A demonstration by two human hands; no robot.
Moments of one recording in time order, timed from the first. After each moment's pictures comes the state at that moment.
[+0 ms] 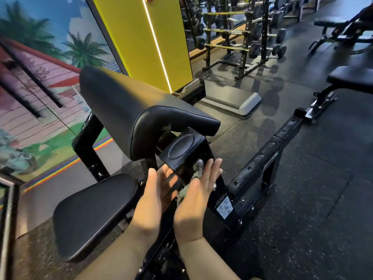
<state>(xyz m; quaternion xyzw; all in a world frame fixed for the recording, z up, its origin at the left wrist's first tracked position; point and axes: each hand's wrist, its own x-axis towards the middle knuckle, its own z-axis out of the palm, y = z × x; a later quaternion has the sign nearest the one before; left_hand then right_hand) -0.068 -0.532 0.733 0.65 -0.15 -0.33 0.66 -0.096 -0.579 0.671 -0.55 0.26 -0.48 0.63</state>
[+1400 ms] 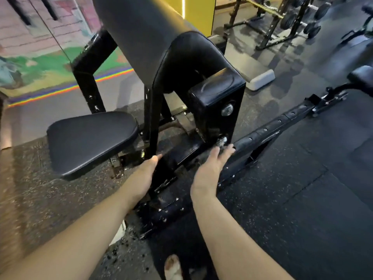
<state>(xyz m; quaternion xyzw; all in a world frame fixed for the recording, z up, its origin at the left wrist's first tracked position) -0.068 -0.446 0.642 0.76 -0.05 -0.38 0.52 -0.124 -0.577 0.636 -0.46 0.41 -0.32 0.72</state>
